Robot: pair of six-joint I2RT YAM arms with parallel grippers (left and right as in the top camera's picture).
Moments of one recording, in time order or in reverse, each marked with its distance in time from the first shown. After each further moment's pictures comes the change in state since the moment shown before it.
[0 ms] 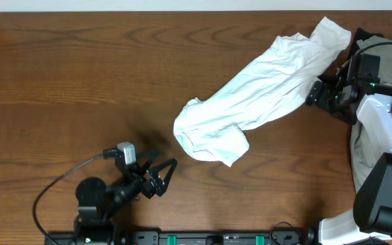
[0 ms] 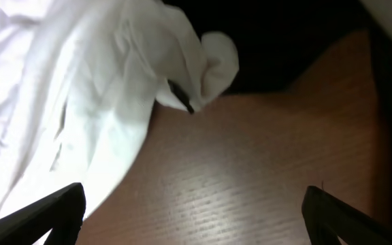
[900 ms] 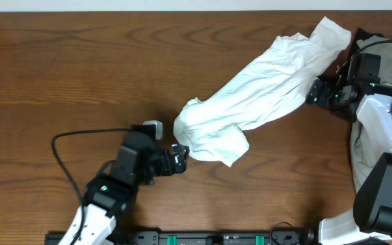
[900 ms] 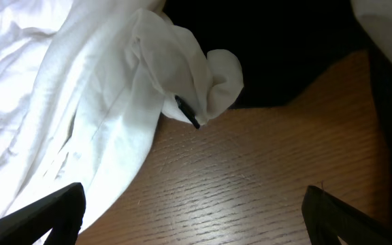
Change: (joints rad) left arm -0.419 0.658 0.391 -0.316 -0.607 -0.016; right arm 0.000 0.000 -0.001 0.045 -0.003 -0.008
